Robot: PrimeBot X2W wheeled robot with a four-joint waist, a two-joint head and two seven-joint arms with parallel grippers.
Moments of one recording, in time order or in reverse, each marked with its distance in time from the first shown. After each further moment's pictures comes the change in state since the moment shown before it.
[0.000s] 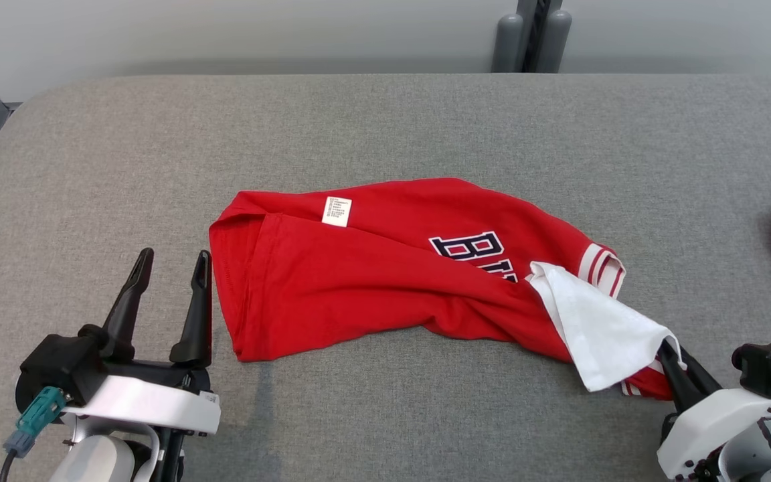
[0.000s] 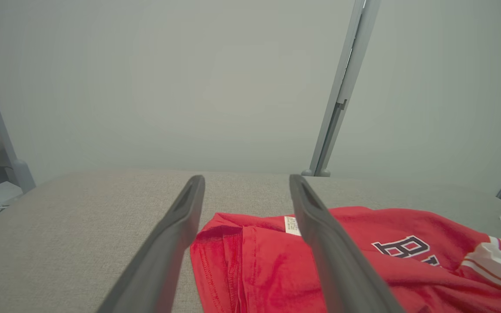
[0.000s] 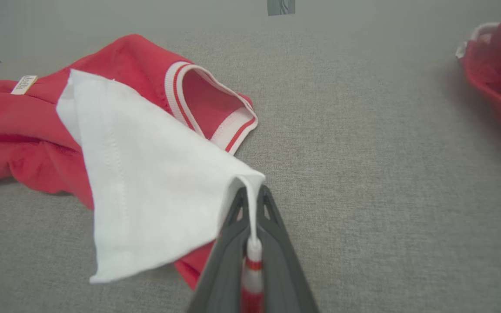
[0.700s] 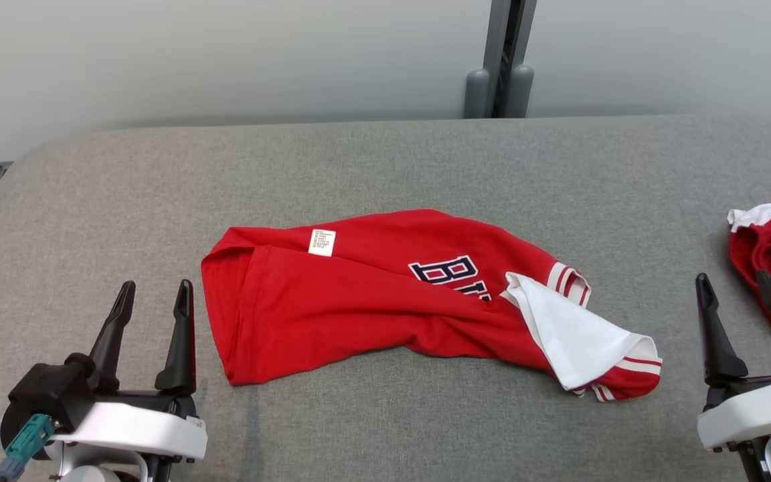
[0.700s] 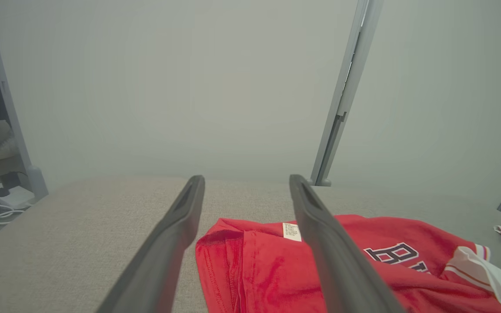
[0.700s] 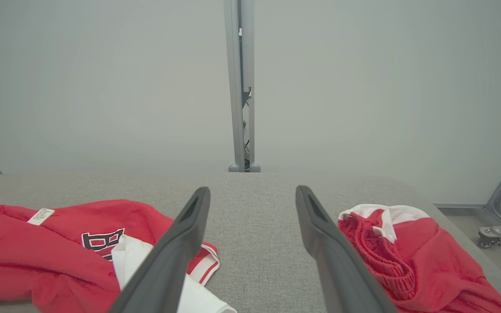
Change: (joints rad) left arm 0.075 0.018 0.020 -0.020 -0.017 0.046 0.009; right arm 0.029 0.041 -0.124 -0.242 -0.121 0.000 -0.134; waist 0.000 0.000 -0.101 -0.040
